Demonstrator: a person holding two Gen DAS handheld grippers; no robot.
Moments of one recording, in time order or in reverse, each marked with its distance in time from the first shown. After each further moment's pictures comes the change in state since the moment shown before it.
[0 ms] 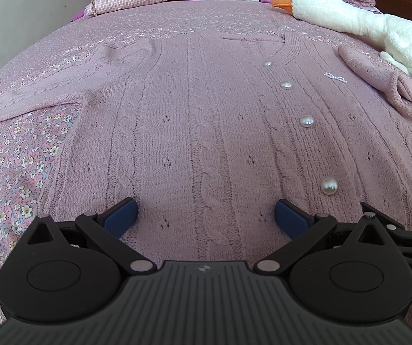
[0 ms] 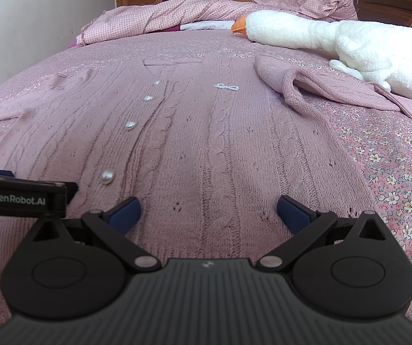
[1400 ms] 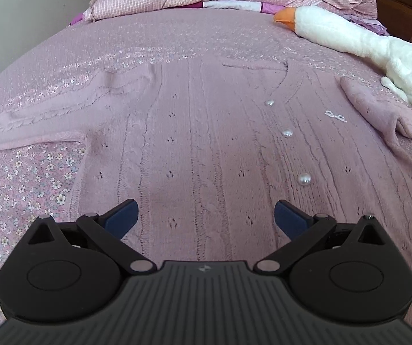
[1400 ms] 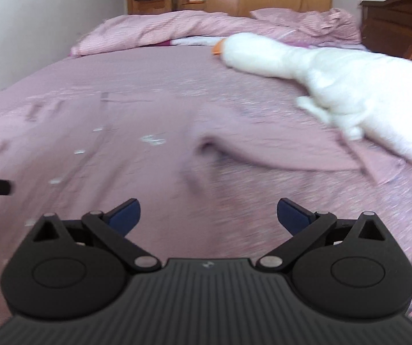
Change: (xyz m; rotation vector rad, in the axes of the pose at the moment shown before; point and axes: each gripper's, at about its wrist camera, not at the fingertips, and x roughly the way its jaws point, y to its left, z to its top) left arm -0.010 0.011 0.063 -0.026 0.000 -0.024; right arm 0.009 -0.145 0.081 -0.067 -0.024 0.004
